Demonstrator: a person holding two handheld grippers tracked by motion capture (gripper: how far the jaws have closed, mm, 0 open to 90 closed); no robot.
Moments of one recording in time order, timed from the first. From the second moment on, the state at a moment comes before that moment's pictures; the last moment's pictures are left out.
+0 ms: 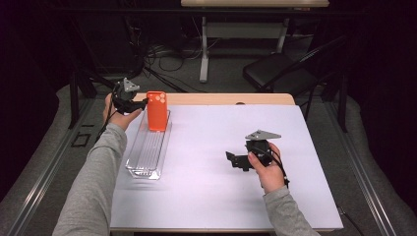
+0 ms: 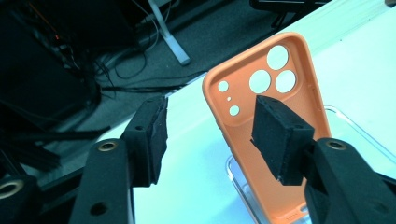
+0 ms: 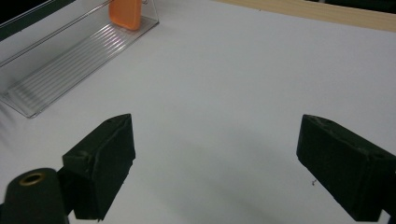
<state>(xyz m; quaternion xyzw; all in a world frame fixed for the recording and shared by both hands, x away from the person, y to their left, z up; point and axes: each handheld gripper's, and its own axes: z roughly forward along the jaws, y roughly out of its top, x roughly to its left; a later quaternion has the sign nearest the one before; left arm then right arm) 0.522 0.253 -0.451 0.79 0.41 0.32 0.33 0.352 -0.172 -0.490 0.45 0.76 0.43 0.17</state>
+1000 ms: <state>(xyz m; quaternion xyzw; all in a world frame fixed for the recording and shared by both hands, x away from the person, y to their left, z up) 0.503 0.259 -0.428 0.76 0.46 0.23 0.39 0.349 -0.173 -0.484 0.45 0.76 0.44 0.18</state>
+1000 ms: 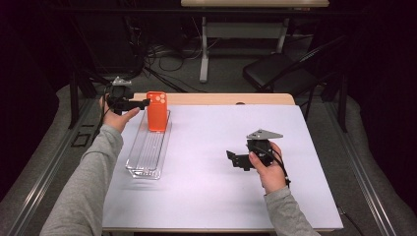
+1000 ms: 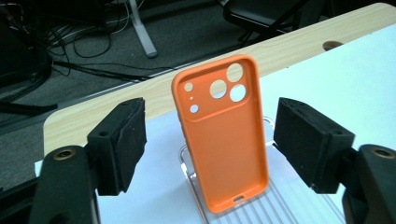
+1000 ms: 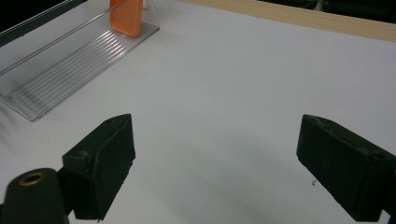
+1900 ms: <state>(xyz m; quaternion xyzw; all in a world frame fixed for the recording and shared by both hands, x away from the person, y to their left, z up) 0.463 0.255 -0.391 0.76 0.42 0.18 0.46 0.342 -0.176 -0.468 0.44 0.75 0.45 0.19</state>
